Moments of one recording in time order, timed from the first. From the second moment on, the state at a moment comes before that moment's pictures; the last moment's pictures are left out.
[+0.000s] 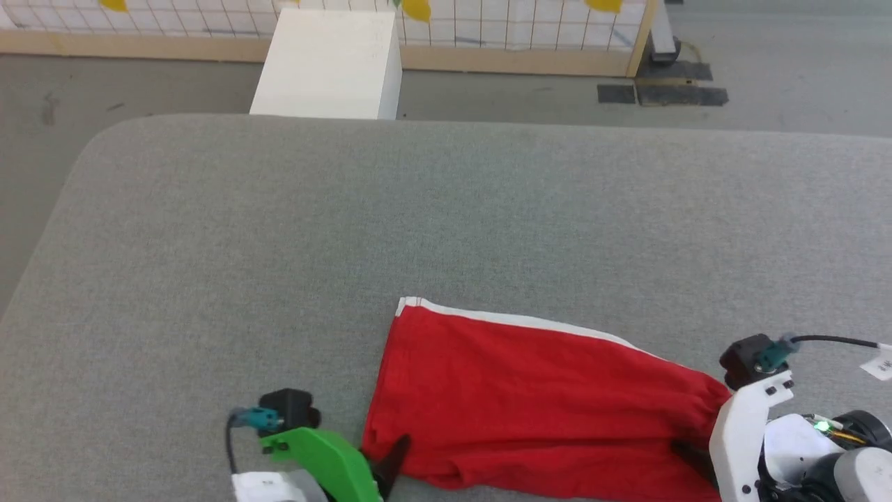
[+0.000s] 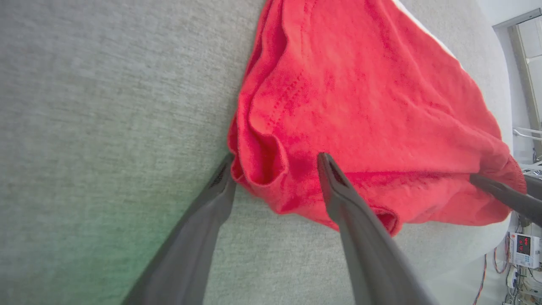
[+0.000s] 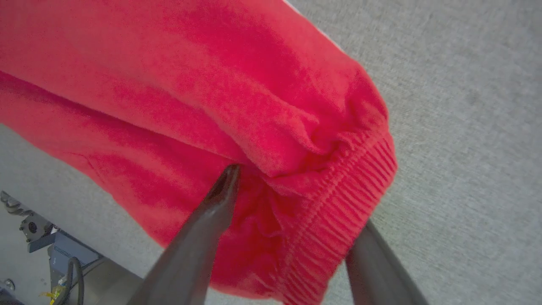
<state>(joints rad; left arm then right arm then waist) -0.02 0.26 -0.47 0.06 -0.91 0.24 0.37 -0.05 -0.38 0.19 0.01 0.45 0.13 0.90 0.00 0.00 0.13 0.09</state>
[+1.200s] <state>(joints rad) -0.11 0.33 -0.23 -0.04 -0.47 0.20 -0.25 -0.02 -0.36 0.12 0.06 0.72 0.13 0.83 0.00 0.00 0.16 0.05</state>
